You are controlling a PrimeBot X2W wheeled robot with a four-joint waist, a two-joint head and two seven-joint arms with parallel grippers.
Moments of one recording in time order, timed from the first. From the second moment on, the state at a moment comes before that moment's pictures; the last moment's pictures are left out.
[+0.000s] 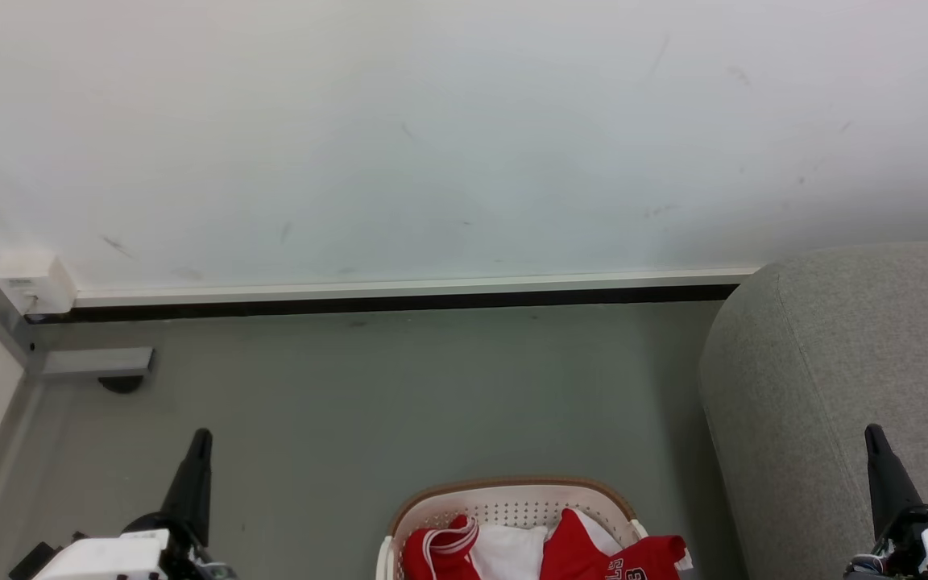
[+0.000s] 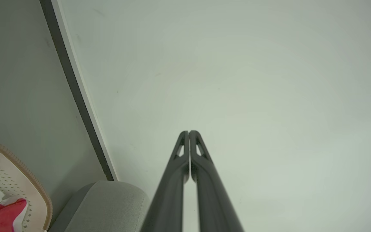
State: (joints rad) left arm -0.11 0.05 0.11 0.25 -1.60 -0.13 0.11; right arm -0.11 -0.05 -0.12 0.25 1.61 0.13 0.11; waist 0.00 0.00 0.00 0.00
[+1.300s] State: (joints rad) left arm -0.11 0.05 0.11 0.25 -1.60 -0.13 0.11; right arm -0.11 -0.05 -0.12 0.25 1.61 0.13 0.11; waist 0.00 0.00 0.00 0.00
